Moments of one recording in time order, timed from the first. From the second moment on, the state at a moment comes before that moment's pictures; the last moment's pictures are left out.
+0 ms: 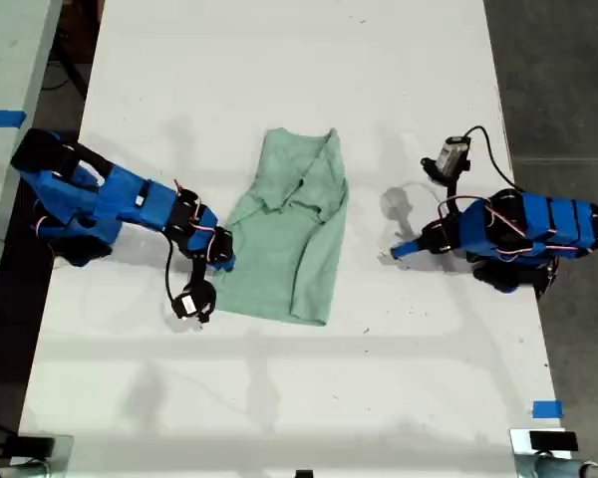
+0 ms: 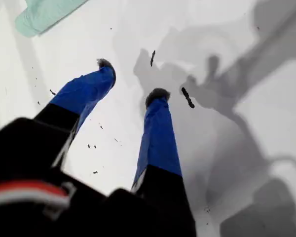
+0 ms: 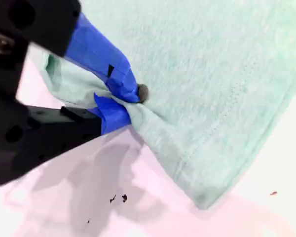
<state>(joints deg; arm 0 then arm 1) 3.3 95.4 120.8 51.8 -9.2 5.8 200.2 173.5 80.6 -26.7</state>
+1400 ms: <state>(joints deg) 1.4 57.2 59.2 70.6 5.7 5.8 200.2 173.5 80.6 -27.2</state>
